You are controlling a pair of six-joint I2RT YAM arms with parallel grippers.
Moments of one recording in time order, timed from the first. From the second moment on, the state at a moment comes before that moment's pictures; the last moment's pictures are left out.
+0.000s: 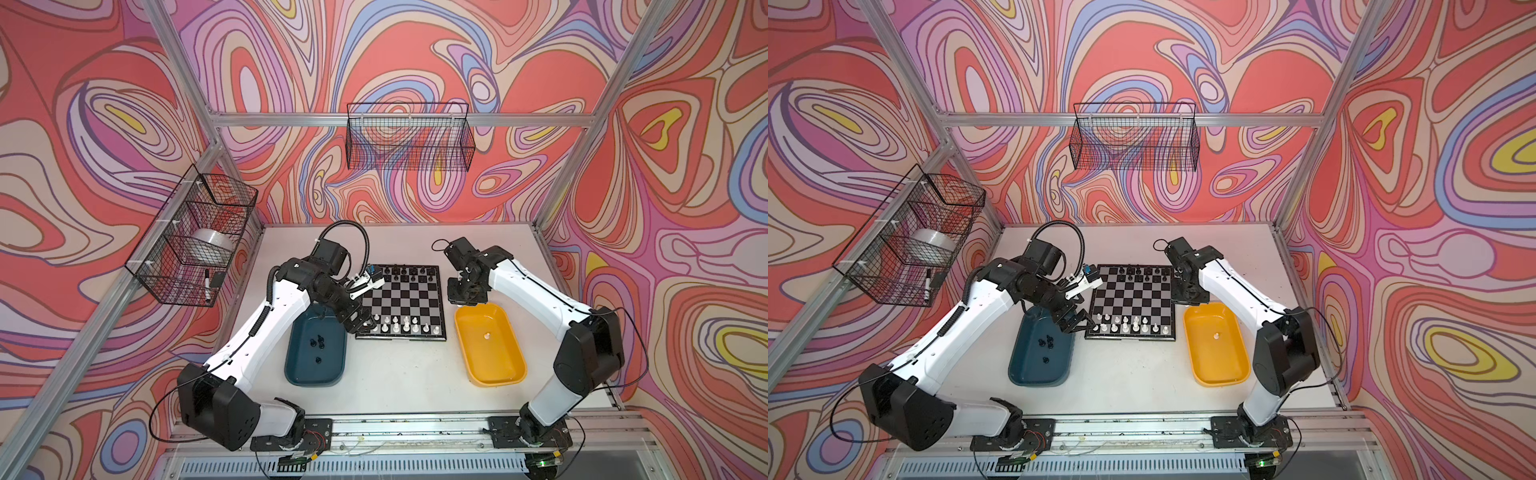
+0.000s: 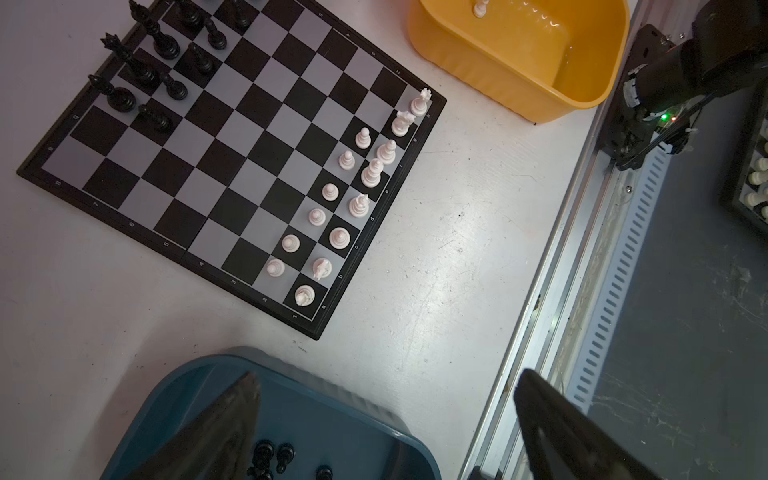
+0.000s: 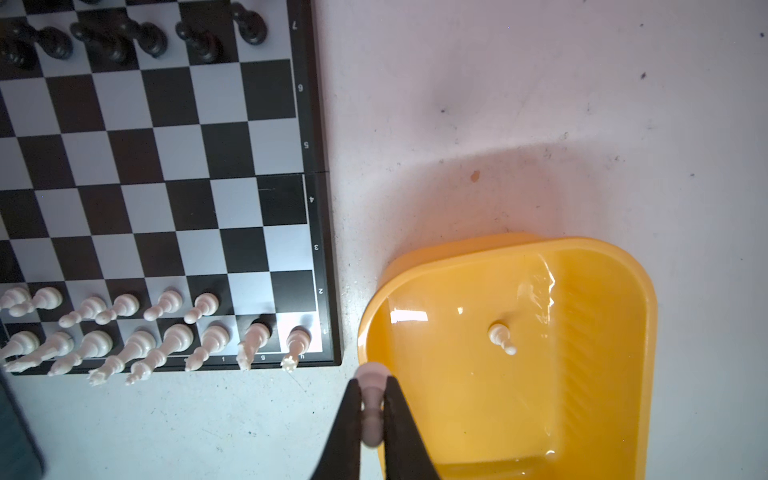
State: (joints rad) left arm -0.39 1.37 1.33 -1.17 0.47 0.52; right arm 0.49 1.69 1.46 -1.13 0.09 0.57
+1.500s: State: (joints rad) left arm -0.33 1.32 1.32 -1.15 0.53 0.51; right arm 0.64 1.96 1.52 -0.99 -0.02 0.61
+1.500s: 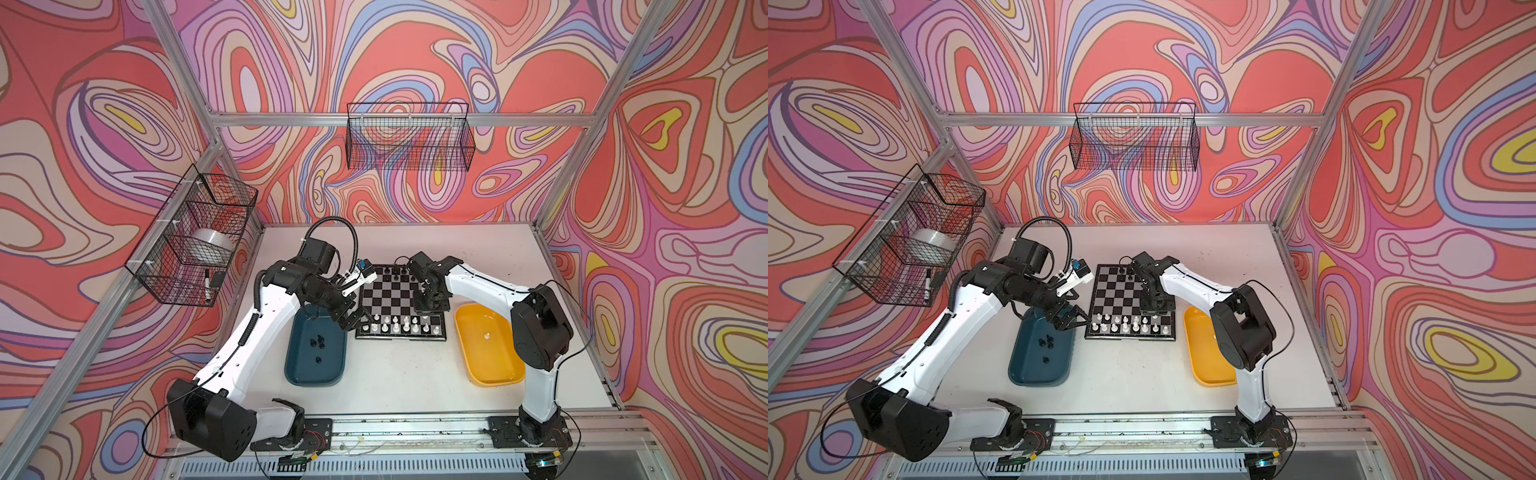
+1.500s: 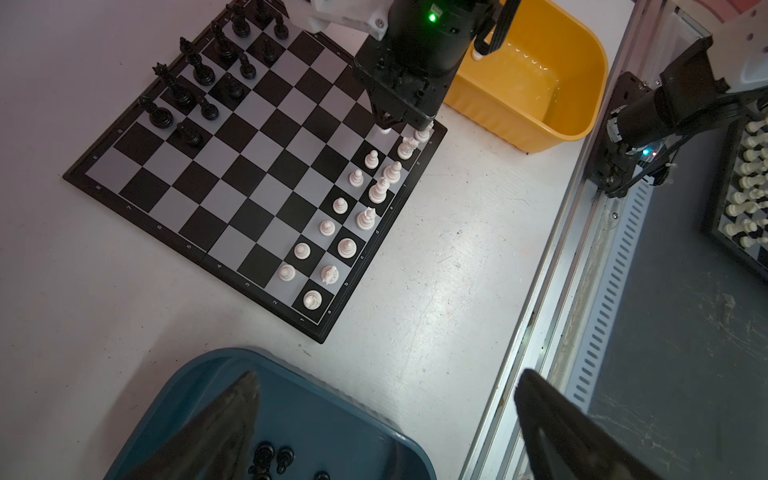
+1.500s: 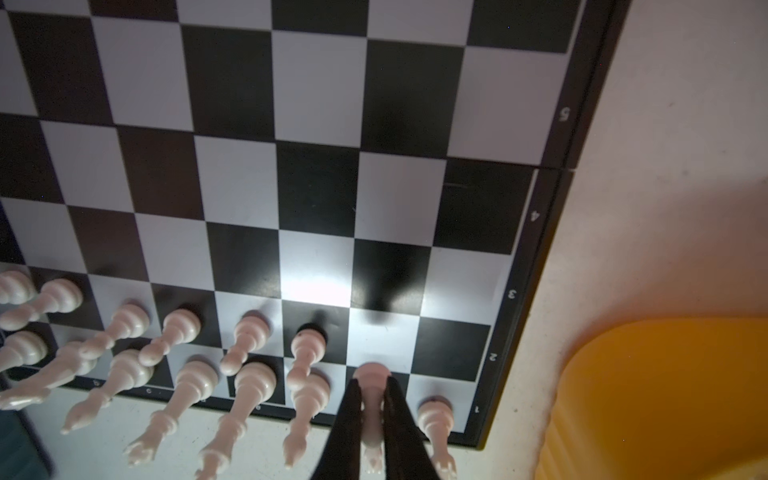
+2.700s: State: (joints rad) left arm -0.33 1.32 1.31 -1.15 0.55 0.51; right arm 0.64 1.99 1.50 -0.95 -0.03 0.61
